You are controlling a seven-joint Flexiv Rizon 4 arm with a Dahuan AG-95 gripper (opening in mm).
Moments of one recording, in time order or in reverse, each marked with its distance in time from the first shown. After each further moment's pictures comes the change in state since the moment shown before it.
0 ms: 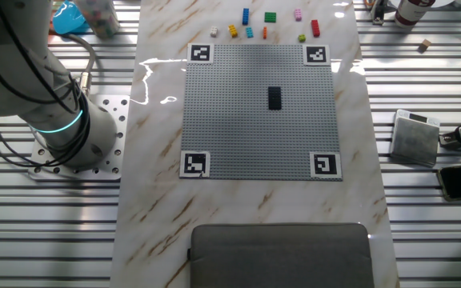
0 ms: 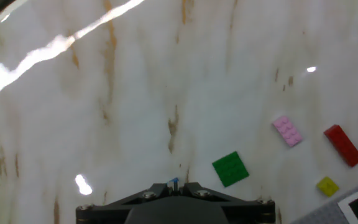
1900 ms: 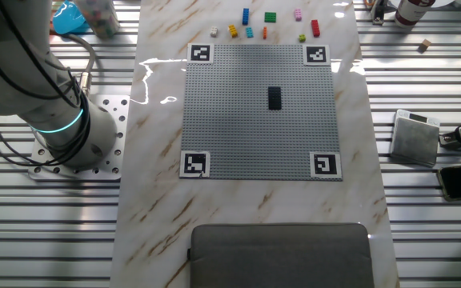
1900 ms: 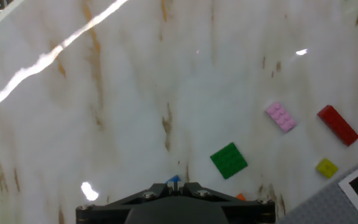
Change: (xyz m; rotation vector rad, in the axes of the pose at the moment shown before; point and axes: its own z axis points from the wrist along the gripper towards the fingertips) arm 0.014 0.006 0.025 0.017 -0.006 -0.120
